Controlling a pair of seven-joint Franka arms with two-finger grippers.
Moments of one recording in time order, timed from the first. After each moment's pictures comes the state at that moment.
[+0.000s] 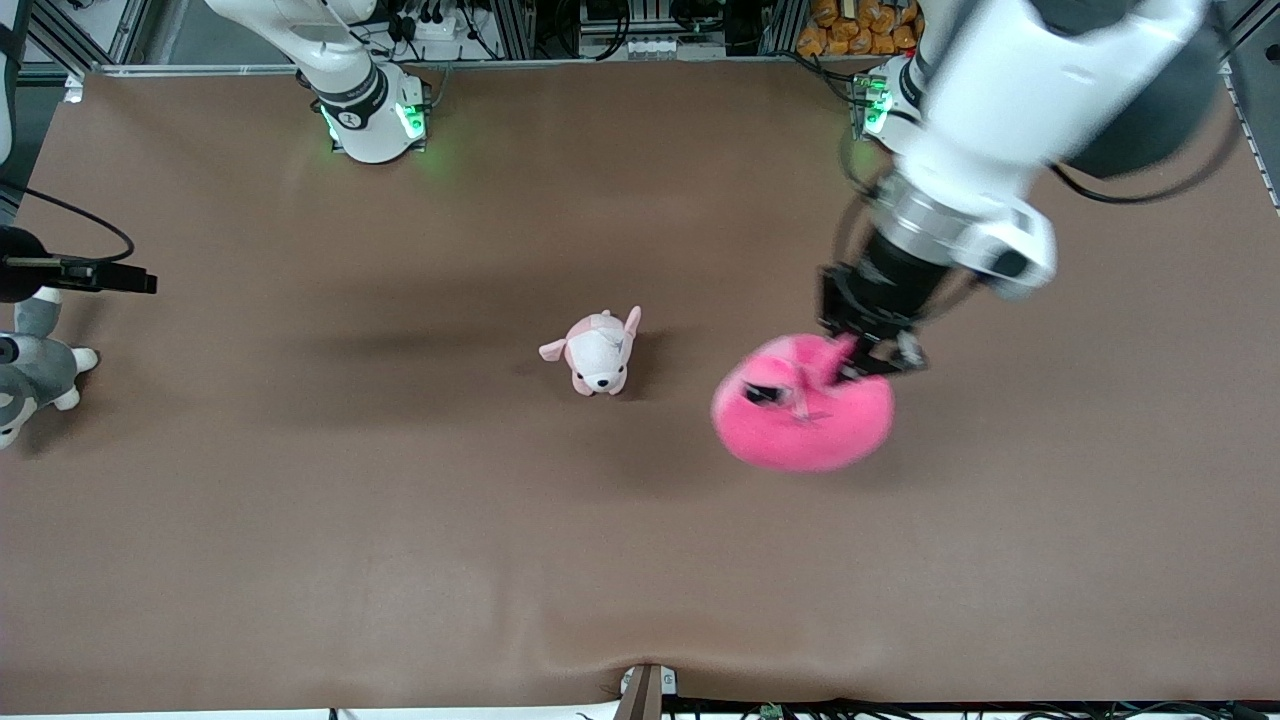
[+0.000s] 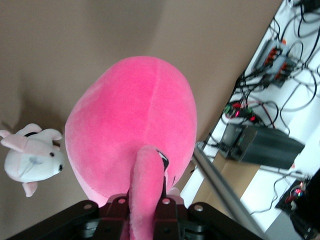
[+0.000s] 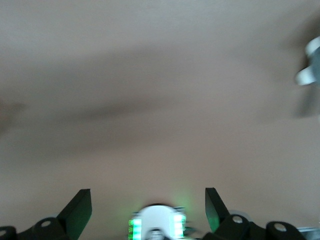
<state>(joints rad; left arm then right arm) -0.39 0.23 -0.20 -1.44 0.10 2.04 -2.52 -0.02 0.20 -0.10 -1.45 0.07 1.31 0.07</state>
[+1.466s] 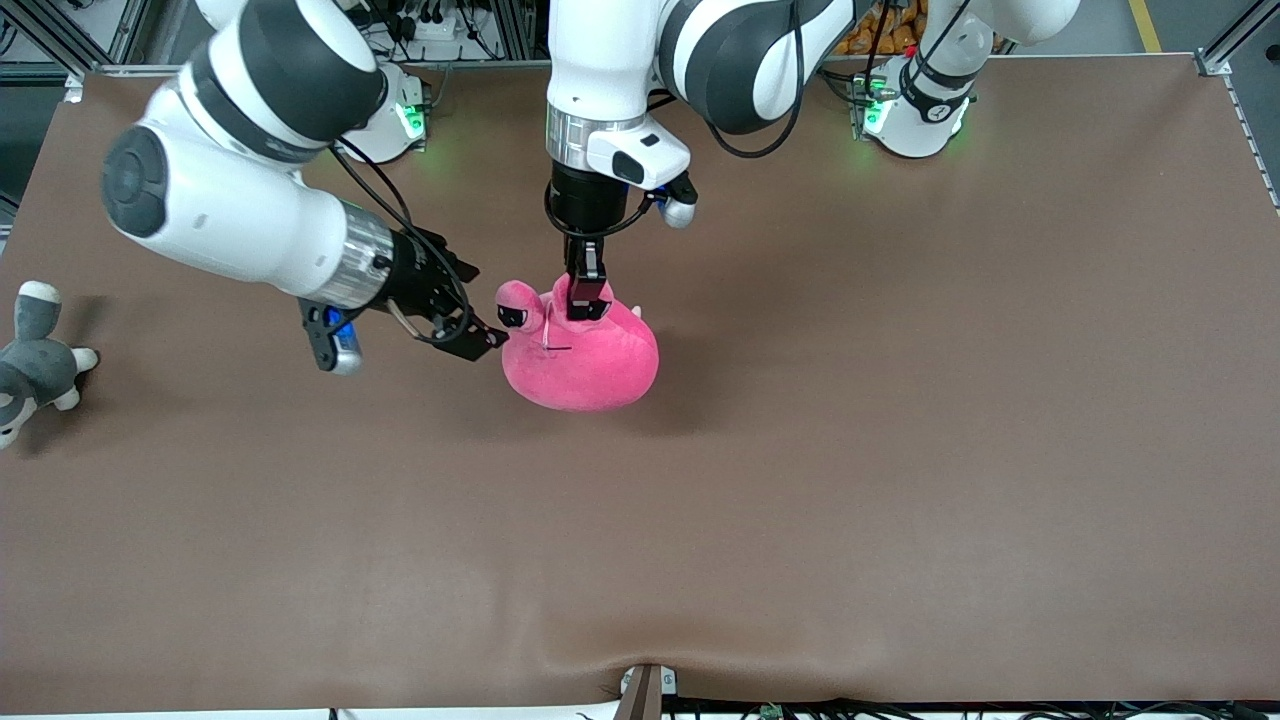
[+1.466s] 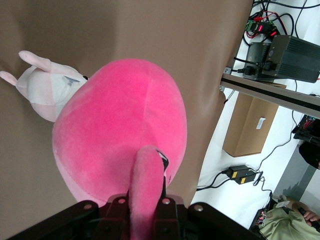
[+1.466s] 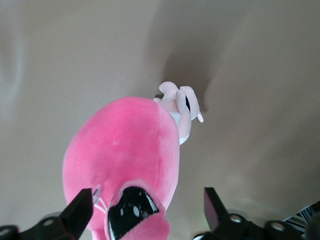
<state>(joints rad) -0.93 0.48 0.04 -1.26 0.29 2.16 -2.76 0.46 0.29 -0.08 -1.44 0.50 1.75 1.40</state>
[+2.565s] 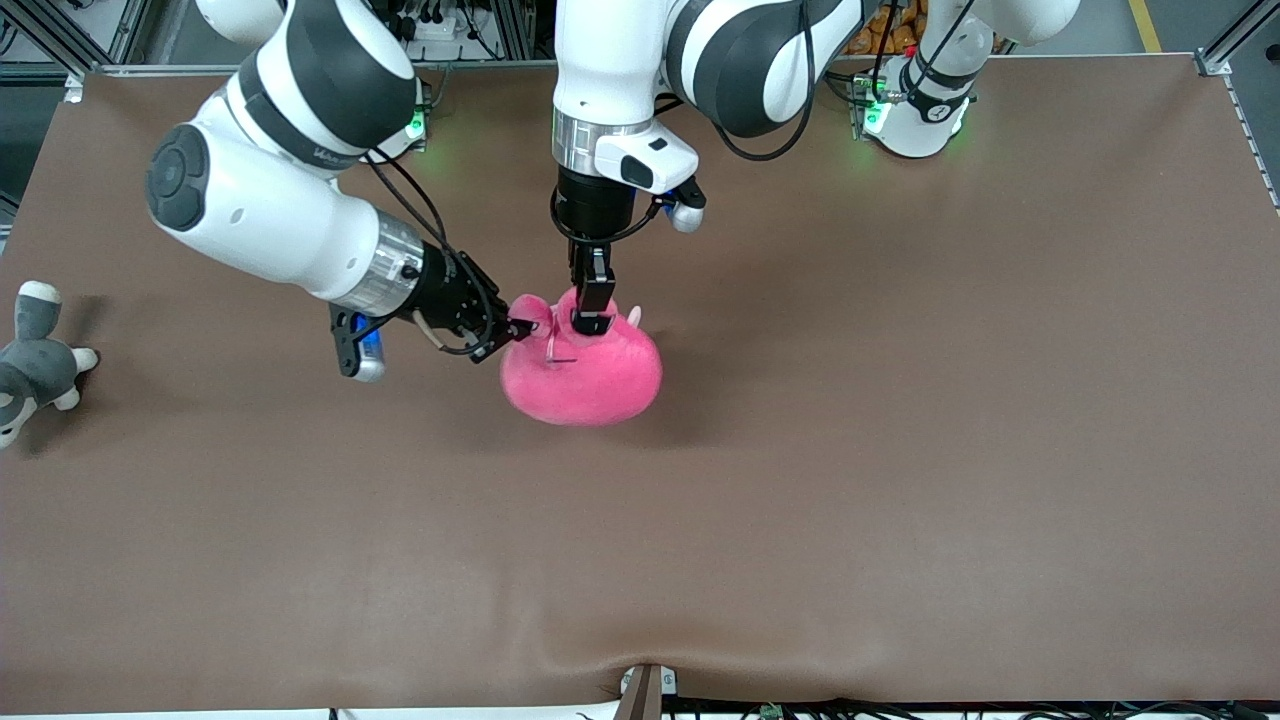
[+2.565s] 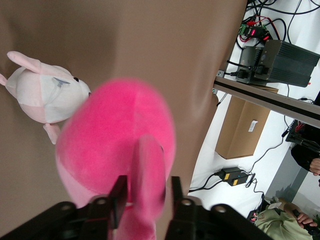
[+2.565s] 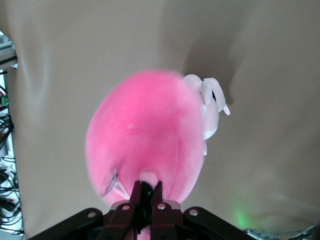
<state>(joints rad) -0.93 0.48 0.06 -1.24 0.29 2.16 -2.77 0.49 0.31 -0.10 -1.44 0.53 1.86 1.47</state>
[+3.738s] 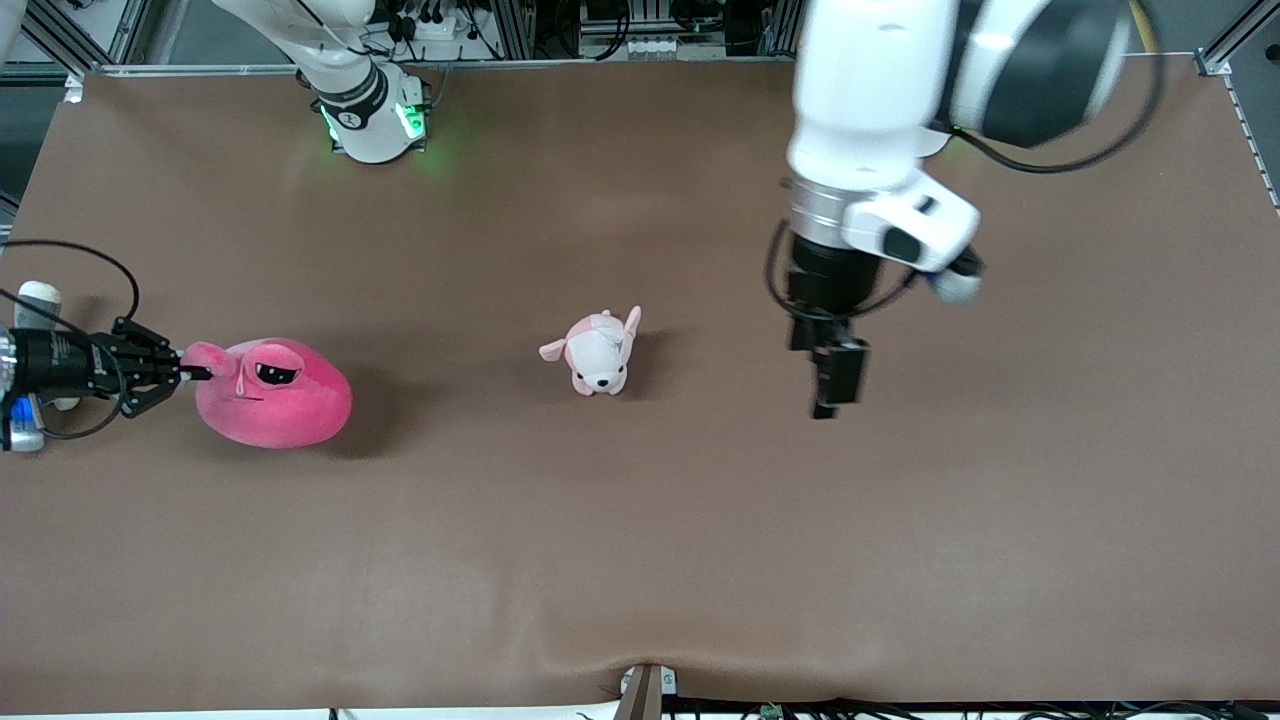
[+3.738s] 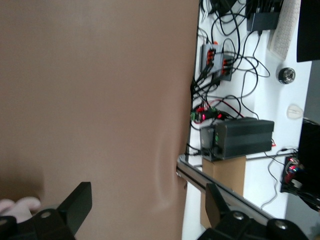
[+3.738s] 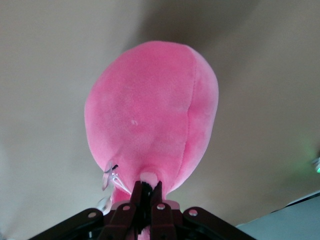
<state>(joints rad) -0.62 0.32 0.10 -1.29 0.21 1.96 -2.19 -0.23 0.51 -0.12 -1.43 0.53 1.44 0.66</state>
